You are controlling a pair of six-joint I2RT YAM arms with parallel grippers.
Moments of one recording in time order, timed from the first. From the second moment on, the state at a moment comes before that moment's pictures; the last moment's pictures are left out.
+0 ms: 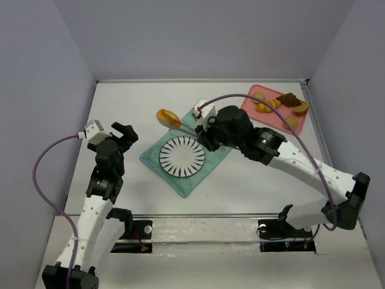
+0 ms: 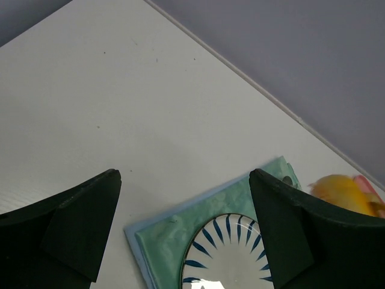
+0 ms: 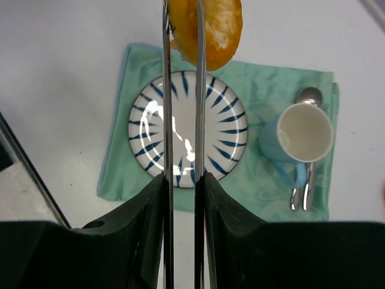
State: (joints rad) left arm -0.17 0.64 0.53 -0.06 -0.42 -0.61; right arm 0.88 1.32 1.39 -0.52 0.07 -0.07
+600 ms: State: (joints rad) left arm -0.17 0.61 0.53 -0.06 -0.38 -0.61; right arm 1.11 1.60 1.41 -0.67 0.33 -0.06
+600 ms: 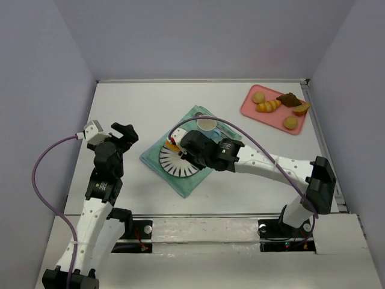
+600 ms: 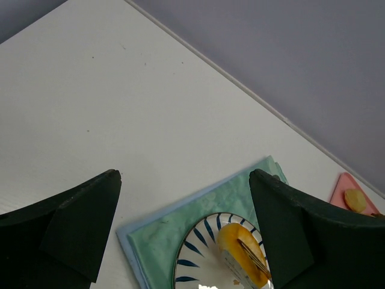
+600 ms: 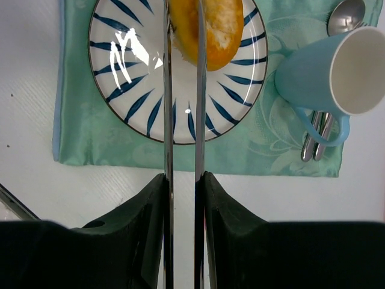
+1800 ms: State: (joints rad) left arm -0.17 0.55 0.53 -0.06 -0.38 -0.62; right arm 0.87 1.09 1.25 -0.48 0.51 0.22
